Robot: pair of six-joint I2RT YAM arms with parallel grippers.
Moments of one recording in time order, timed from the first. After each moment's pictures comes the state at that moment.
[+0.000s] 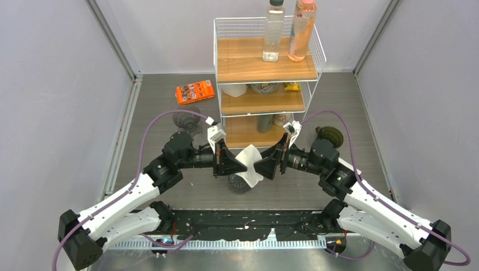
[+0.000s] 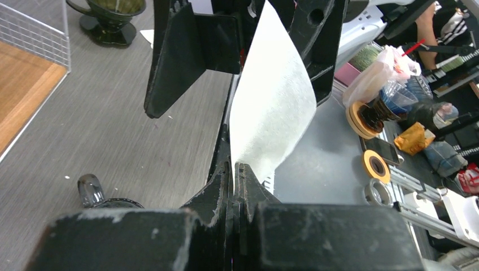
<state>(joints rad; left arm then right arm) -0.79 0.88 0.69 0.08 0.69 -0.43 0.76 0.73 0.57 0.07 -0.42 0.61</state>
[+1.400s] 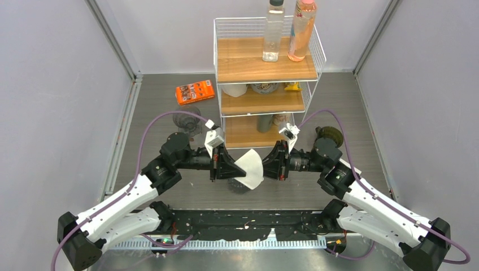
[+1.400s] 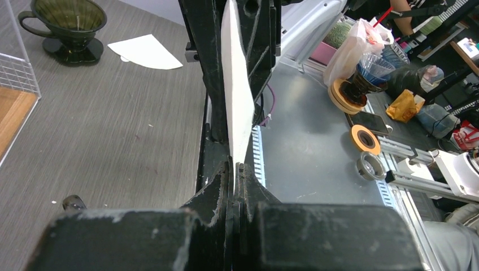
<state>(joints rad) -0.79 0.86 0.69 0.11 0.83 -0.36 0.76 0.76 0.59 0.22 -0.72 0.54</state>
